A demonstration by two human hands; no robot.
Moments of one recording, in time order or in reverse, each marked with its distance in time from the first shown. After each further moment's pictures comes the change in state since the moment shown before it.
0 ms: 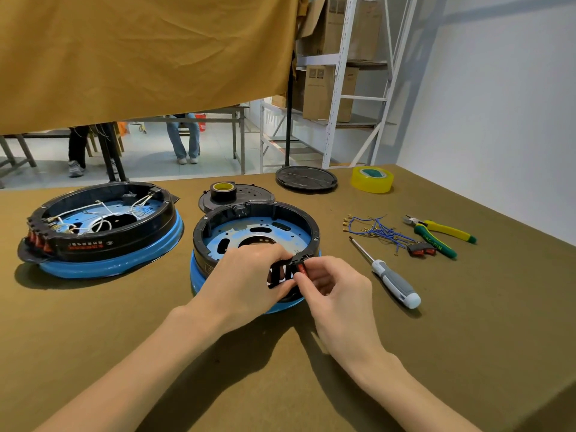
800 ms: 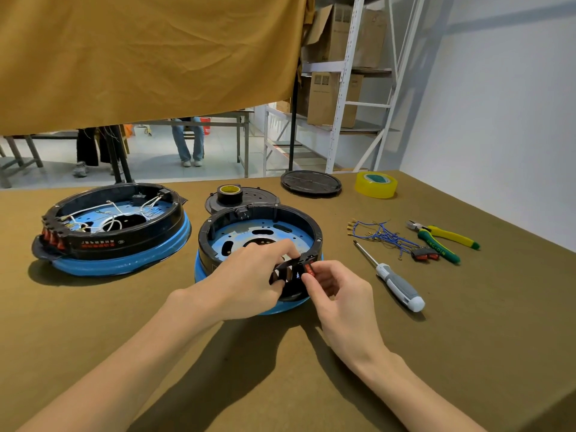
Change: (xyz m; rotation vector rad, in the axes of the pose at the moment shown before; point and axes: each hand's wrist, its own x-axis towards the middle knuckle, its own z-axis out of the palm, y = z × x) left_hand 0.008 -0.004 -0.017 -0.111 -0.289 -0.120; right_hand 0.000 0.011 0.003 0.048 -0.050 -0.022
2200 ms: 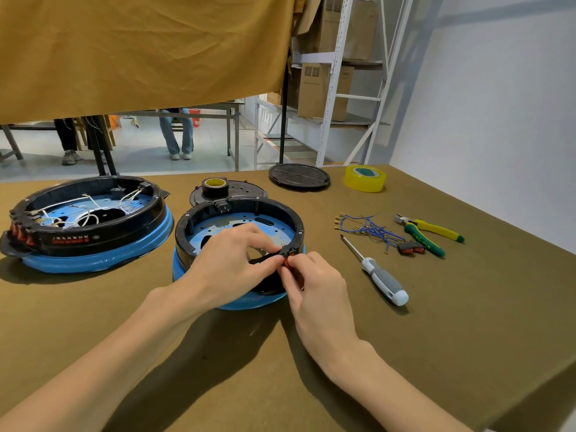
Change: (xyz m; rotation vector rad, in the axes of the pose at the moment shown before) left_hand 0.013 -0.011 0.010 -0.096 0.264 -0.011; right_hand 0.006 -0.012 0.007 -0.350 -0.027 -0.085
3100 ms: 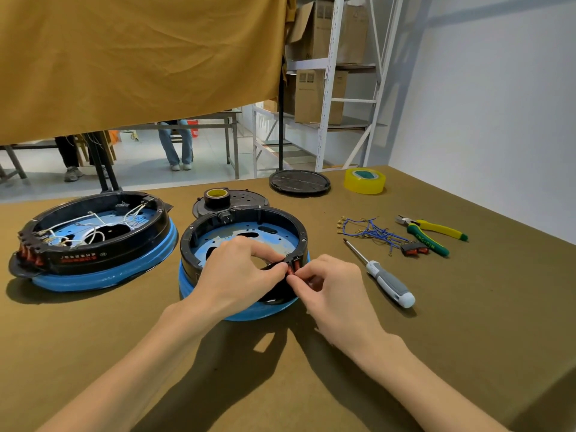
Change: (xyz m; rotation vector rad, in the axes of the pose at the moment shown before) left_hand 0.000 0.008 0.002 -0.030 0.057 -0.119; right_hand 0.009 0.010 -0.017 0.080 -0.063 0.047
